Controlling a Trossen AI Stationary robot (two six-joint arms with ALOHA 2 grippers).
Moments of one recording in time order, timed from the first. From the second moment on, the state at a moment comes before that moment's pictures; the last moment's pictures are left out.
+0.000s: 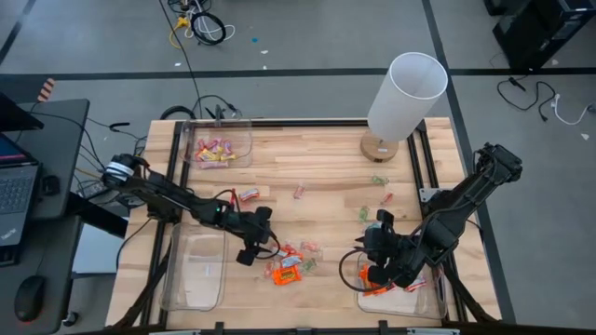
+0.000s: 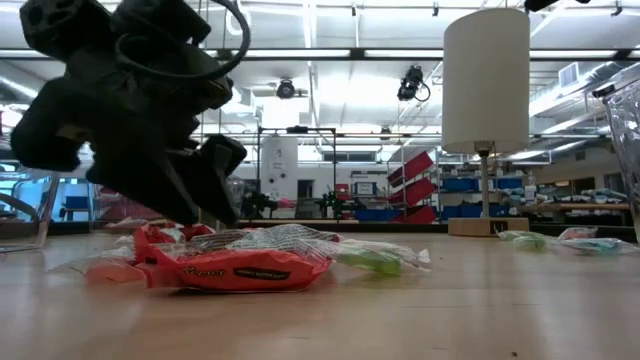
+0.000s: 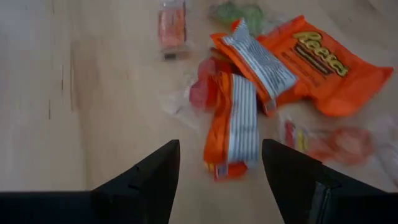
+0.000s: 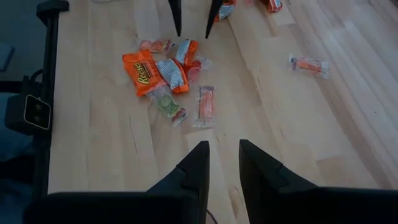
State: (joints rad) left arm -0.27 1.57 0.58 0.25 0.04 0.05; right arm 0.74 1.41 1.20 -0.87 0.59 0.84
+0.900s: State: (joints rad) left arm -0.25 1.69 0.58 0.37 0.07 0.02; right arm 0.74 1.41 1.20 -0.86 0.61 0.83
